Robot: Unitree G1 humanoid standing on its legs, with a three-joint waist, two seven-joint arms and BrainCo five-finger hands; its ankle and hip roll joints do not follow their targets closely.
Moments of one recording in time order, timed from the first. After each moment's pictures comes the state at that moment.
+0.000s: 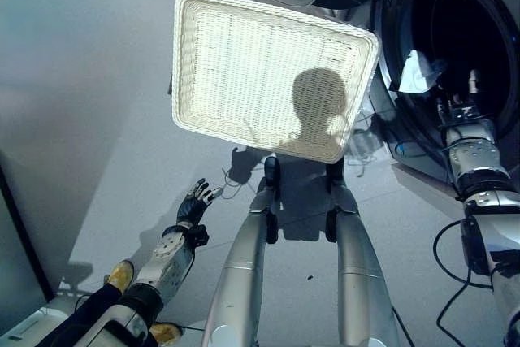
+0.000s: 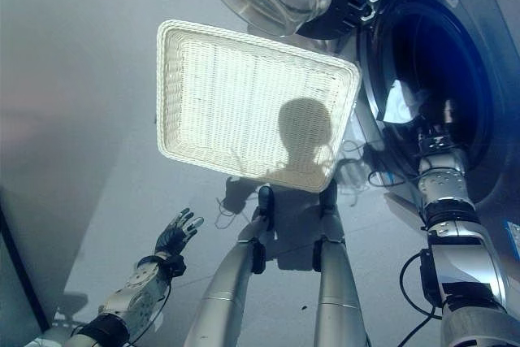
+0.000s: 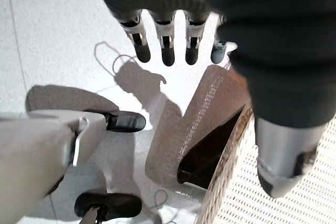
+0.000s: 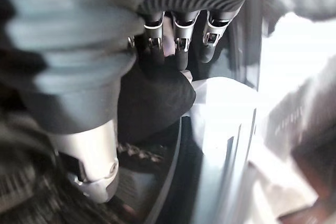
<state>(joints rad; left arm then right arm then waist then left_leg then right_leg) -0.28 0.41 -0.44 0.63 -0.88 -0.21 0.11 -0.93 -0.68 0.06 0.97 1.19 -0.15 -0.24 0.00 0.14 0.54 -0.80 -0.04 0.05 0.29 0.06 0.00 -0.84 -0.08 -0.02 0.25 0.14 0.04</state>
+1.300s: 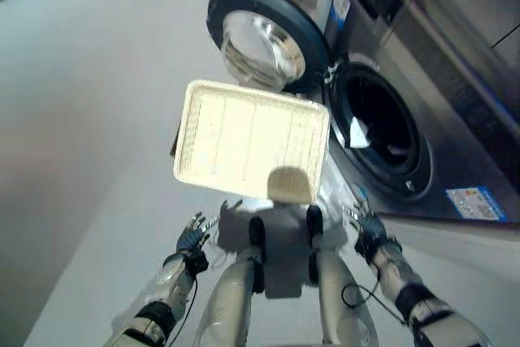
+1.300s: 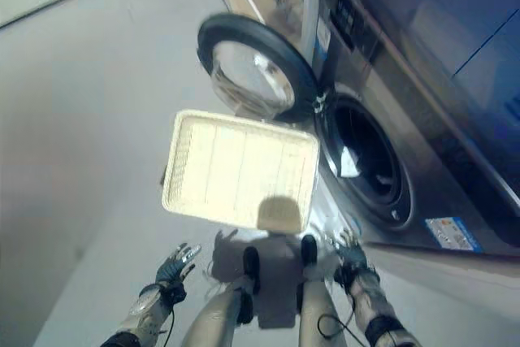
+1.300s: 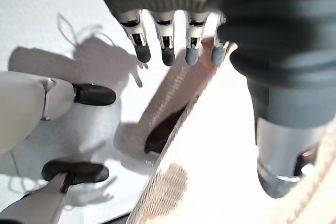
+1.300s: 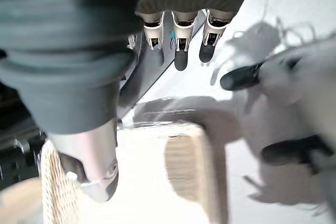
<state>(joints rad) -0.20 0.28 -0.24 1.01 -0.75 -0.20 -0.10 -0.25 -0.28 0.23 1.03 0.62 -0.21 0.04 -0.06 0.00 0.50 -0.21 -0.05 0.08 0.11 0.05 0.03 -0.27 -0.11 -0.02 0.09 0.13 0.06</state>
